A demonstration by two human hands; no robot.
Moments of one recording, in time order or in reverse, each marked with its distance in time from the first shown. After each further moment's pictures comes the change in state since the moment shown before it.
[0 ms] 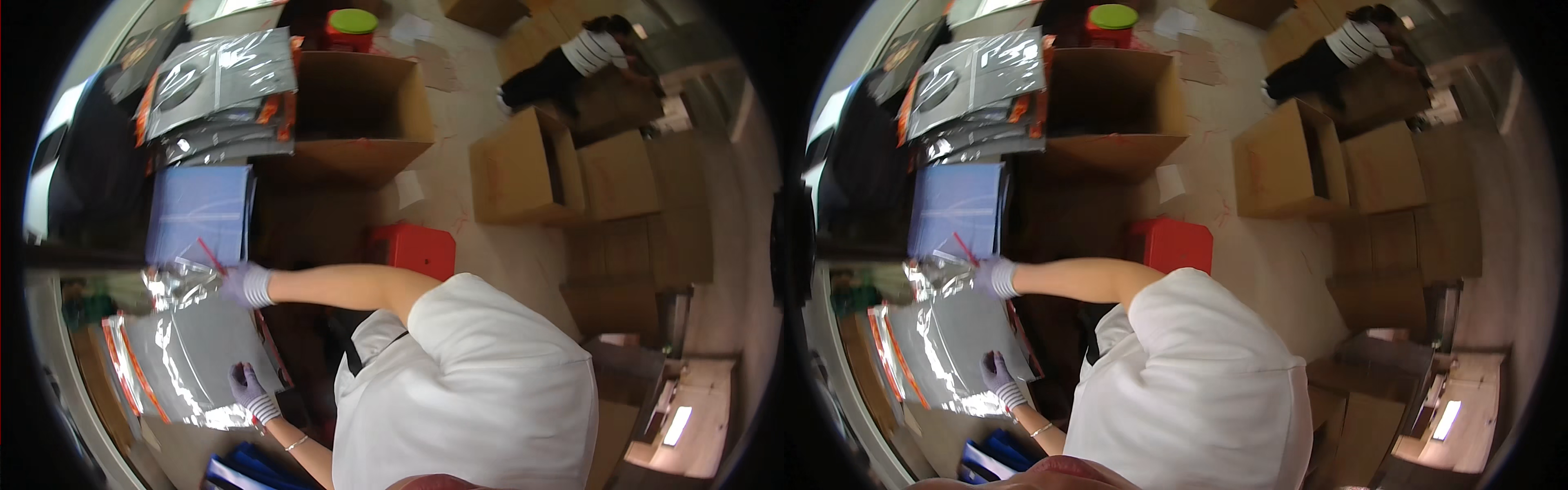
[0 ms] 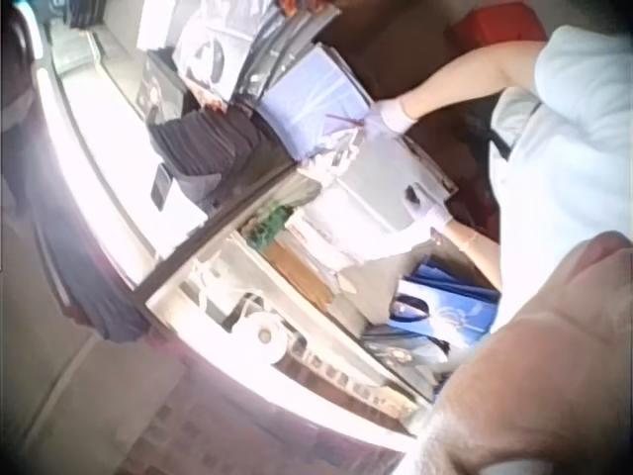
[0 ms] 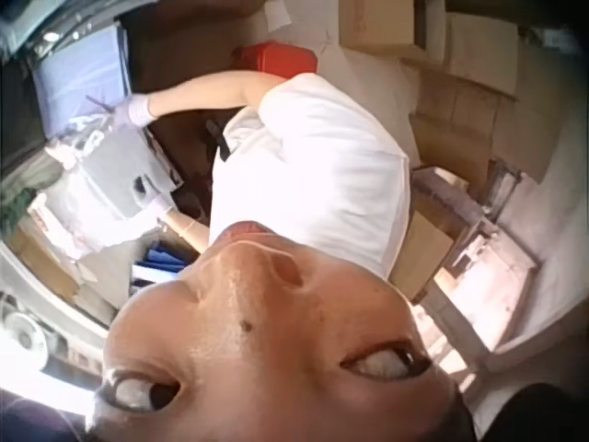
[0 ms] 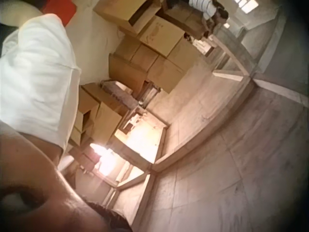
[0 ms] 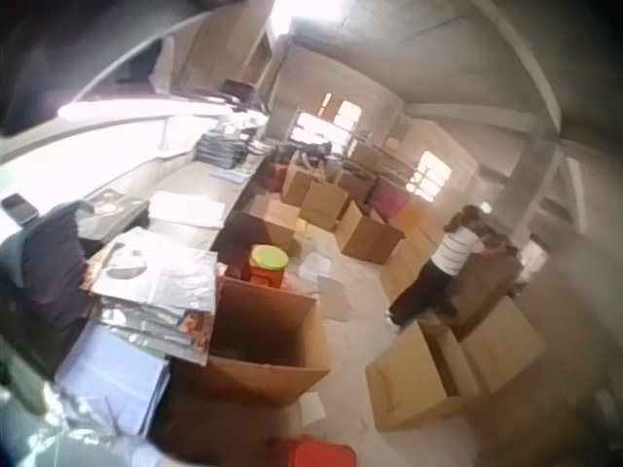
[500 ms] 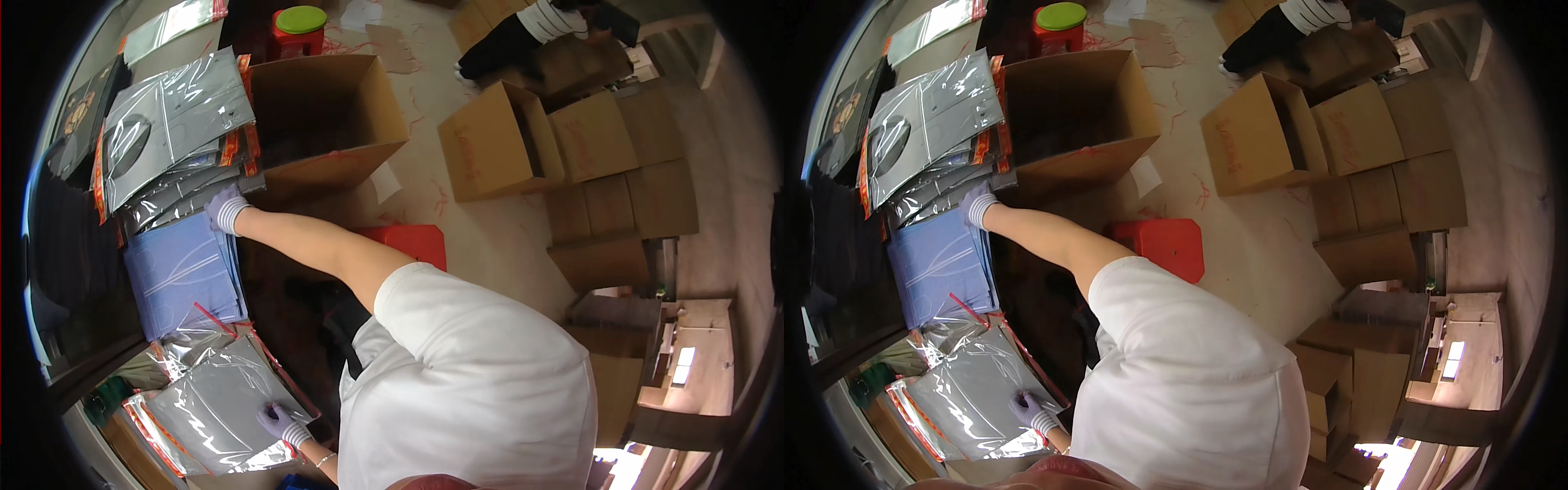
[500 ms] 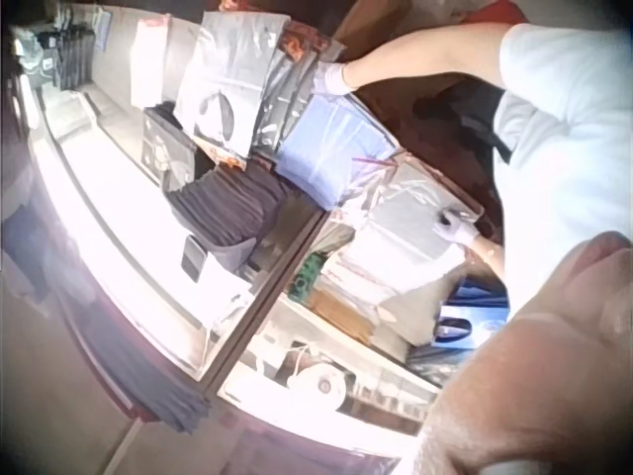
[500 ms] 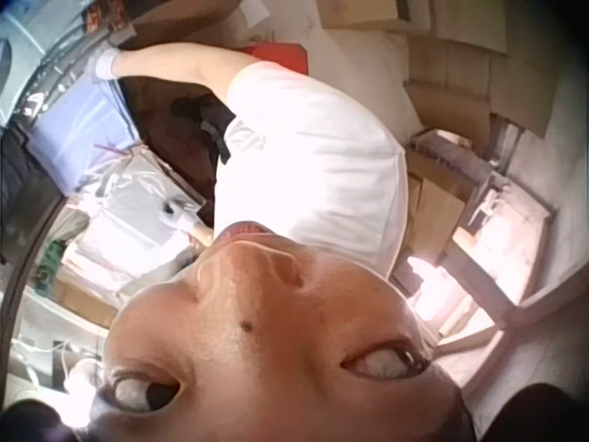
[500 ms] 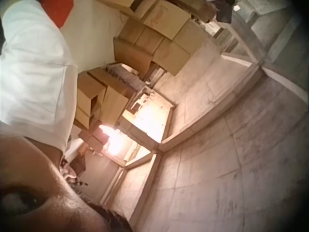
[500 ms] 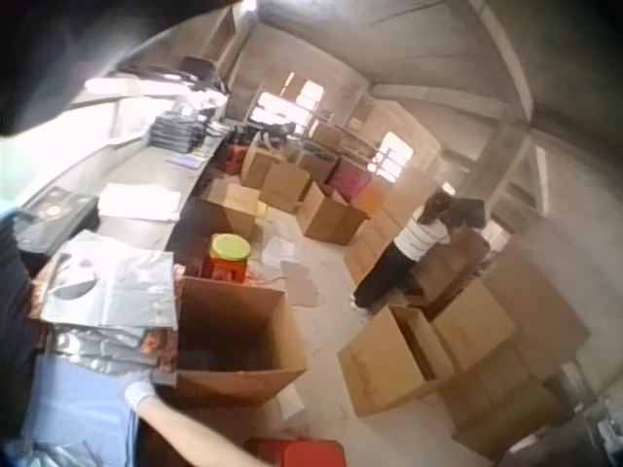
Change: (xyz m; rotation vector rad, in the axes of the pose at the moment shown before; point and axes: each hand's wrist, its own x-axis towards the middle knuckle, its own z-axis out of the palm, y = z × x) left_hand 0.021 -0.027 0.007 0.491 0.040 0.169; right_hand 0.082 0.209 -0.096 -0.158 -0.153 0.750
